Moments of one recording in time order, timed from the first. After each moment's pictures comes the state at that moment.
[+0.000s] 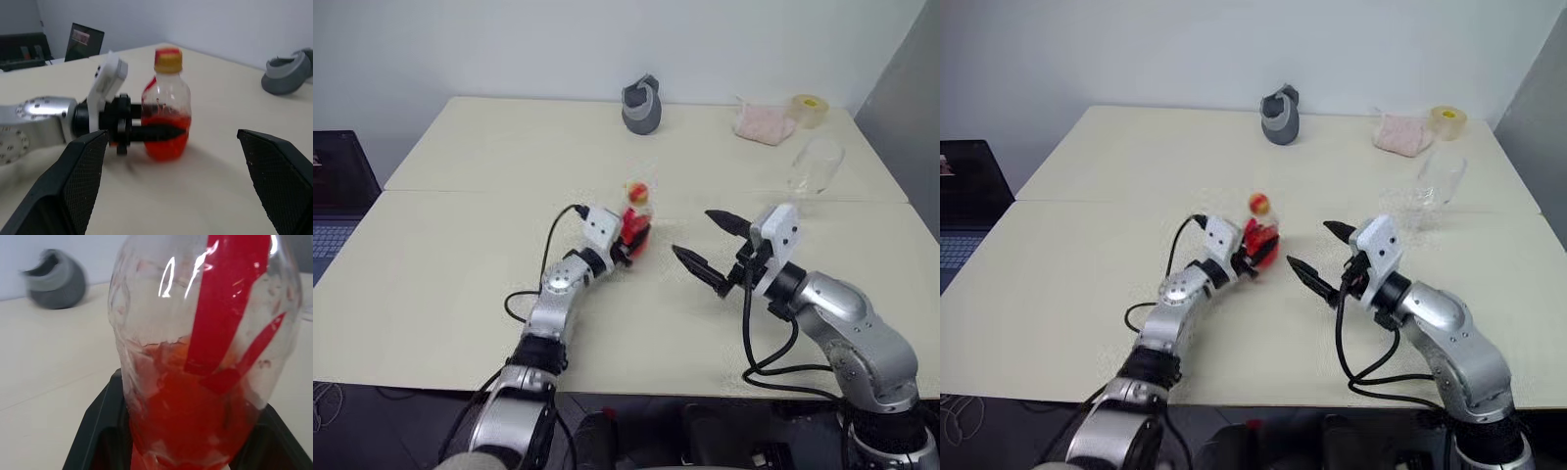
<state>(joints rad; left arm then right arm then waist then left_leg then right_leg) -0.53 0.18 -0.07 0.43 -0.08 -0.09 -0.55 -0.25 -0.43 0.04 -0.61 0.45 0.60 0.49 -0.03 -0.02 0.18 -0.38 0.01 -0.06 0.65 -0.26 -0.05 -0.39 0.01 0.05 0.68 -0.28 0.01</state>
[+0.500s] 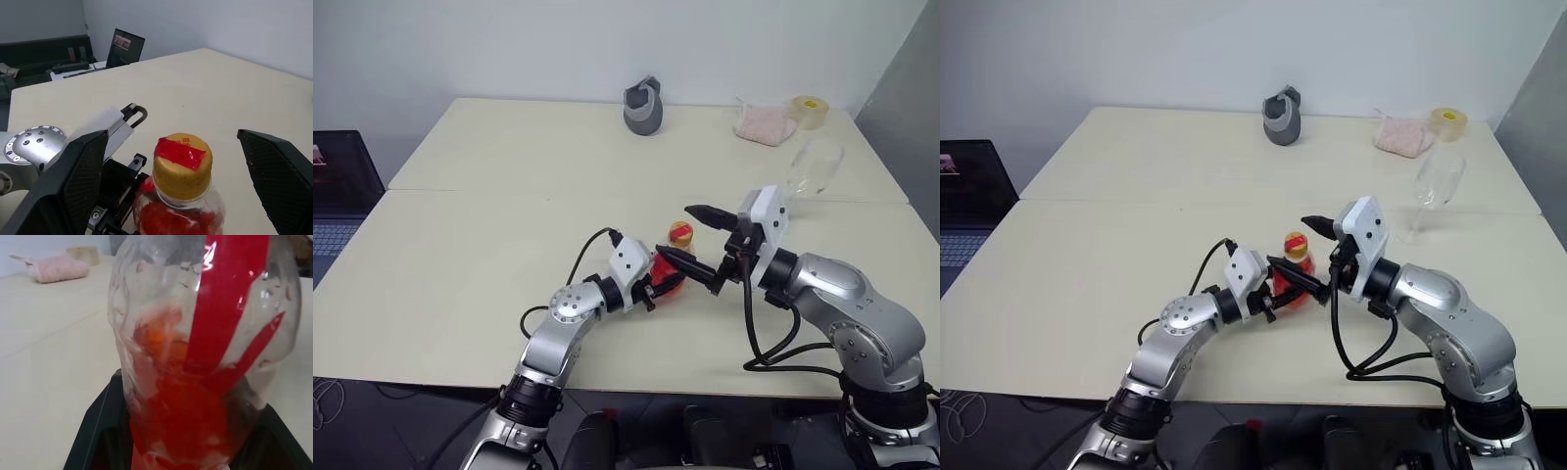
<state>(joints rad) -0.31 0.23 -0.24 -0.09 -0.17 0.24 -0.72 -0.38 -0.46 0.04 -0.62 0.61 0.77 0.53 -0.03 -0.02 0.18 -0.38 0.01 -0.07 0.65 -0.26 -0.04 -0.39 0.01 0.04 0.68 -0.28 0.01</state>
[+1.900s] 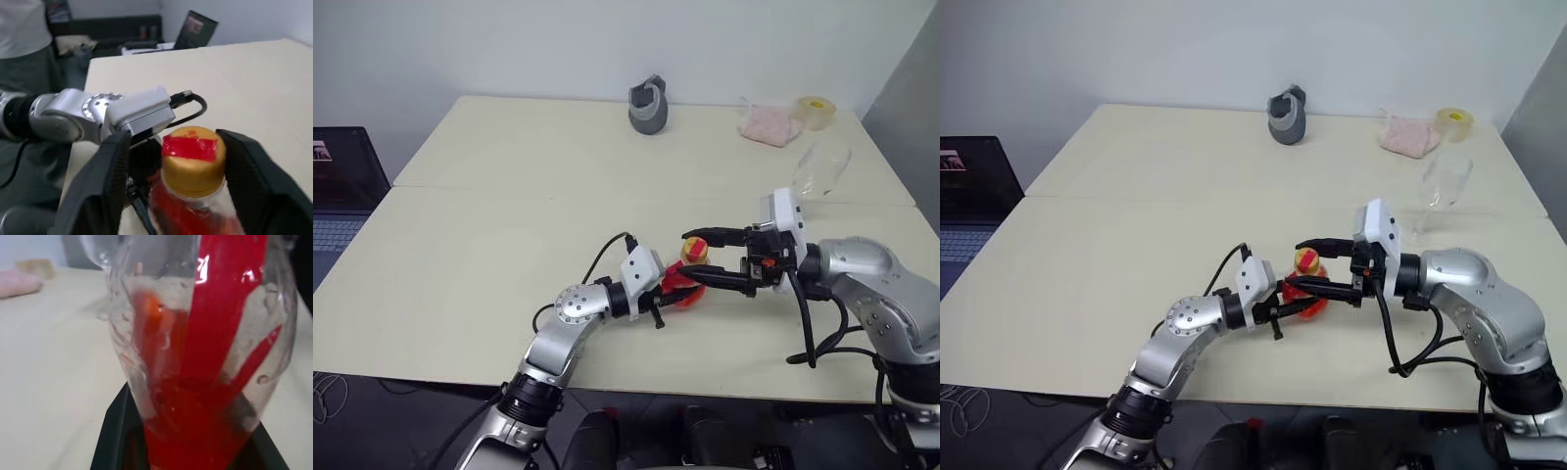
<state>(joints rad) -0.33 0.23 -0.28 -0.05 -0.17 0.13 -0.75 -0.37 -0.64 -0.02 -0.54 0.72 0.71 0.80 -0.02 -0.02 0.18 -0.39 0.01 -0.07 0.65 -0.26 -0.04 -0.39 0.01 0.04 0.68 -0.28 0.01</state>
